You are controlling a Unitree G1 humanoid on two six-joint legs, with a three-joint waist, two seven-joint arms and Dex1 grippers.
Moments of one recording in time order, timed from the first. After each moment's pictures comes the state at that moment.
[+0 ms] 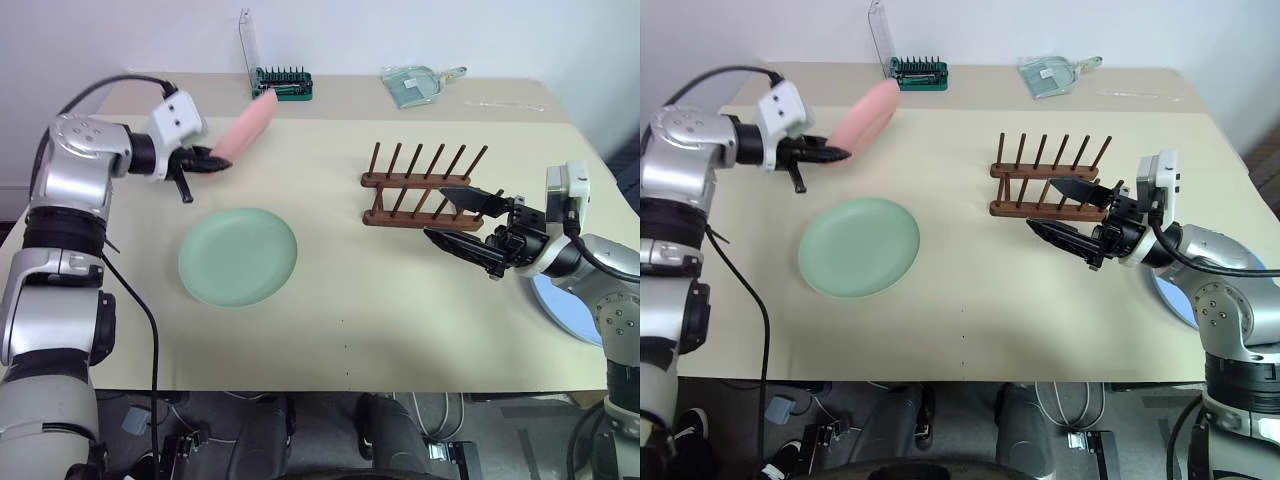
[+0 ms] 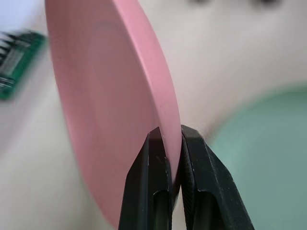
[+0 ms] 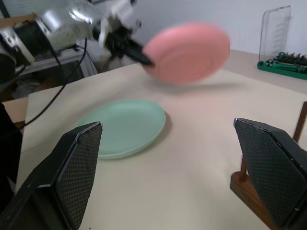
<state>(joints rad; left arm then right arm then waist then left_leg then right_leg) -1.12 0.75 -0.10 0.74 -0.02 0.12 -1.23 -0.29 -0.73 -0.30 -0.23 0.82 0.56 1.00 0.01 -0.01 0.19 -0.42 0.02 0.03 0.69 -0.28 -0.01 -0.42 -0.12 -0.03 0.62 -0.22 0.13</state>
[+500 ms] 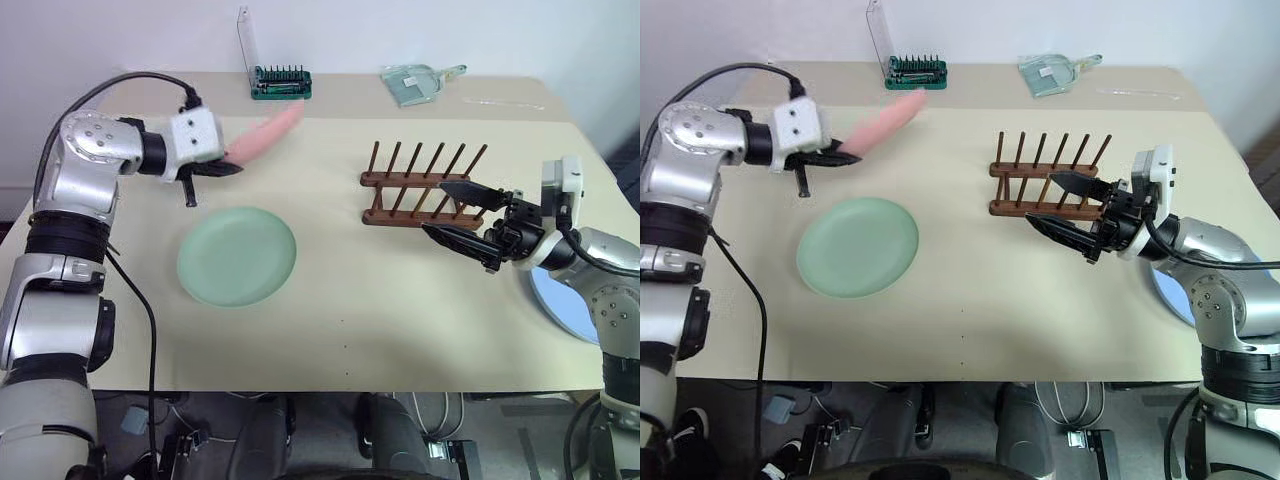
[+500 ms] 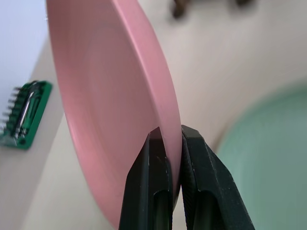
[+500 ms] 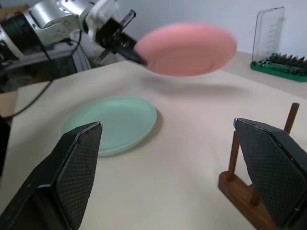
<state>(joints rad) -1.06 0.78 -0.21 0.67 0.12 -0.25 -1.22 -0.34 -0.73 -0.28 -0.21 0.77 0.53 1.01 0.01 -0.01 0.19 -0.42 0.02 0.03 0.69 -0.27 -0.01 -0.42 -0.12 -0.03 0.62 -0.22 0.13</state>
